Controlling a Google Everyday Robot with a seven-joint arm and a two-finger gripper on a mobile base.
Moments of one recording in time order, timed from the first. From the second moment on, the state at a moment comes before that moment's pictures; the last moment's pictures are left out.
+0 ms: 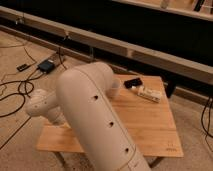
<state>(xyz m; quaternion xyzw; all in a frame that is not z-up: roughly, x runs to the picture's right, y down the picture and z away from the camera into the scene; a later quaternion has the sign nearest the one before) -0.203 0.218 0.838 -0.33 0.19 -0.07 0.92</state>
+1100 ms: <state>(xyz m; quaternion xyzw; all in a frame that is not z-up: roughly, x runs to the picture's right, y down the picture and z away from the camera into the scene) -0.306 0.214 0.814 -0.35 0.13 -0.04 0.93</state>
